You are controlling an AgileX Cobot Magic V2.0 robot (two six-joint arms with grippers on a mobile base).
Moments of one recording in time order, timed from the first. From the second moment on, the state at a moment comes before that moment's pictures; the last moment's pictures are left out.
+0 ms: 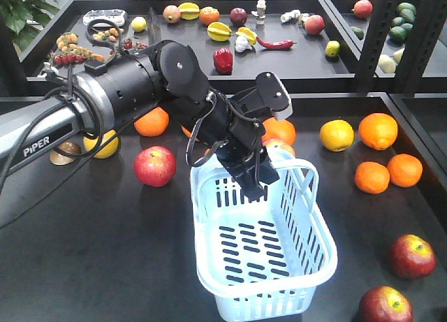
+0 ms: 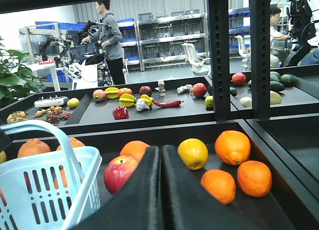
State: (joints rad) left arm -0.58 2.03 -1.87 -0.56 1.06 0.96; right arm 0.02 -0.01 0.03 -0.26 0.01 0.31
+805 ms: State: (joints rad) left arm -0.58 2.05 -1.87 -0.53 1.00 0.93; right arm 0.02 -0.01 0.03 -0.26 0.01 0.31
